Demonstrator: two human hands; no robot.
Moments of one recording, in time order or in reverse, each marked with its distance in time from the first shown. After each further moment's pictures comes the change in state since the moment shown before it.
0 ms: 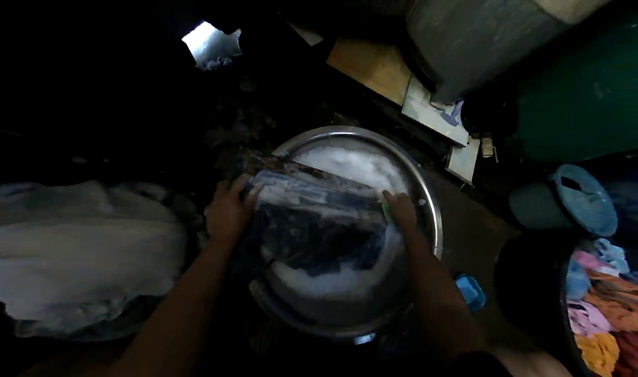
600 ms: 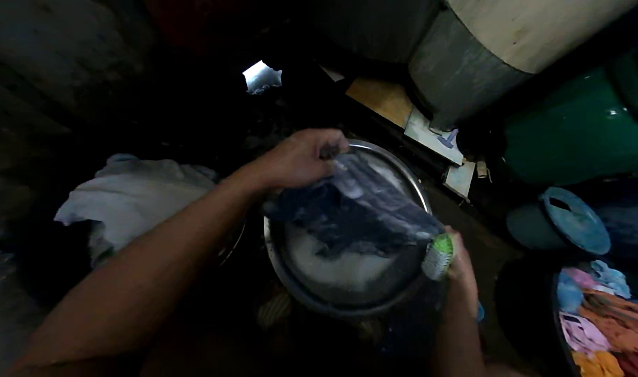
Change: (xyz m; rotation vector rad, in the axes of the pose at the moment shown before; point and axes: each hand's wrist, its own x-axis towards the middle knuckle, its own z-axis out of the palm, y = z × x) left_hand -0.078 0.164 -0.181 -0.389 -0.454 0.594; right_hand -0.166 0.098 -0.079 1.040 0.059 -0.272
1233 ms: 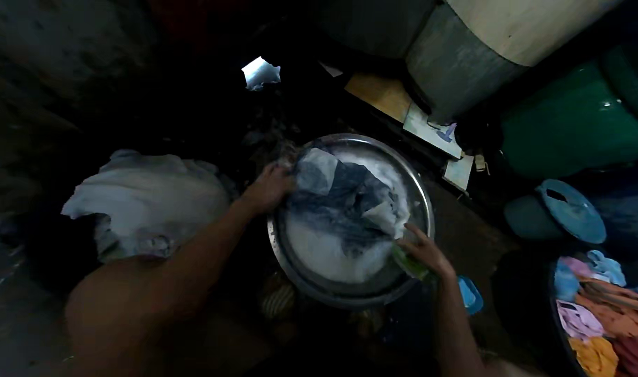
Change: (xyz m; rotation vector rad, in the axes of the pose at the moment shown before) left_hand -0.027 -0.178 0.047 0.594 -0.110 -0.028; right_hand -0.010 0.016 0.020 -0.757 -0.417 0.164
